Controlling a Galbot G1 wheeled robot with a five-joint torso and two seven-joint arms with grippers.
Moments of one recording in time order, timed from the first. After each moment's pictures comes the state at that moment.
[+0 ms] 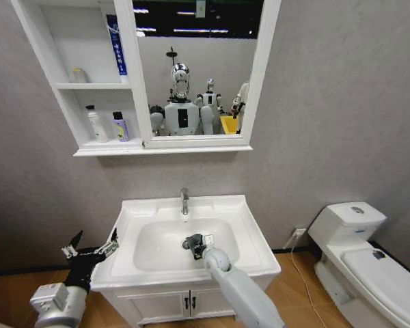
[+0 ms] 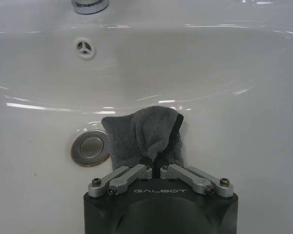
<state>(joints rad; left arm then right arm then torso) 1.91 -1.30 -0.83 -2.50 -0.33 0.21 -0.20 -0.92 1.36 -0.09 1.46 0.71 -0.65 0.50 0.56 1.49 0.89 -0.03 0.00</state>
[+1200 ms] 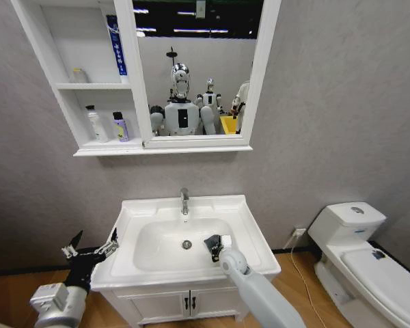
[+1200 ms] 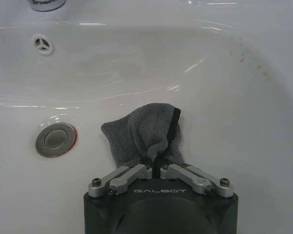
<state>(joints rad) 1.91 -1.30 -0.83 -2.50 -0.33 0.21 -0.20 -0.96 1.29 -0.07 1.56 0.79 -0.69 0.63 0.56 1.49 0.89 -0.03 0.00</state>
